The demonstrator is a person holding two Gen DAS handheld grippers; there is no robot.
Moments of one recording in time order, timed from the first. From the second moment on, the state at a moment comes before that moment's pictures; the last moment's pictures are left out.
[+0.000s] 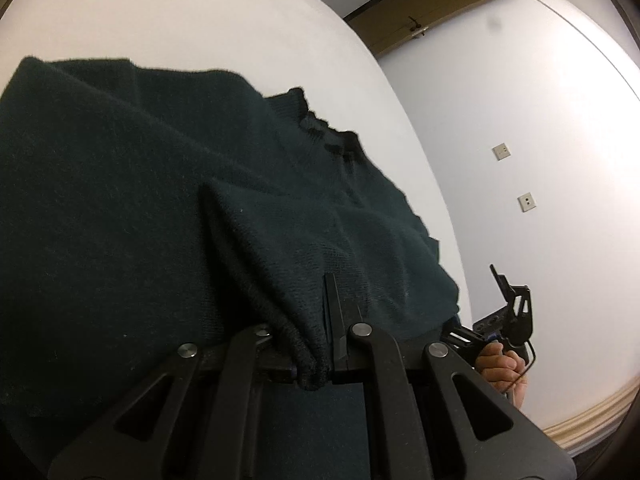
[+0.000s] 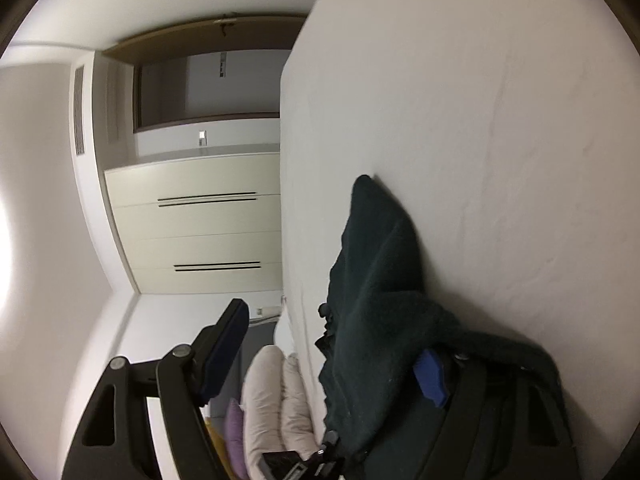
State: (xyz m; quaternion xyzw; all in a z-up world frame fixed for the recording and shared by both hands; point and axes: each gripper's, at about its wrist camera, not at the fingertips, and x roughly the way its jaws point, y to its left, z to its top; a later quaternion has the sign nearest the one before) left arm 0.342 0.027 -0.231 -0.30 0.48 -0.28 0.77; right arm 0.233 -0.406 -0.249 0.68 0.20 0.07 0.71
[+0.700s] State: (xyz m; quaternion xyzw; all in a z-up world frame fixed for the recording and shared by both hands) left arm 0.352 0.087 -0.208 -0.27 0.52 -0.21 0.78; right arm 0.190 -0.382 -0.236 0.63 0.28 0.06 0.72
